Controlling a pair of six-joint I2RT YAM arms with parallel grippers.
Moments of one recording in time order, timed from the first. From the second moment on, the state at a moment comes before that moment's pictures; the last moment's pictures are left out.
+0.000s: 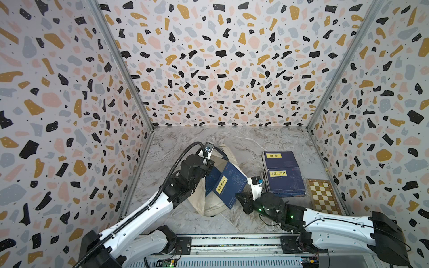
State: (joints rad) left arm -0.68 1.03 0.85 -0.13 -0.38 0.16; right arm 1.20 0.95 0.43 0.21 0.23 0.68
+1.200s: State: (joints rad) left arm -0.66 1.07 0.87 -0.14 -0.38 0.09; right arm 0.10 0.97 0.64 0.08 -0.24 0.89
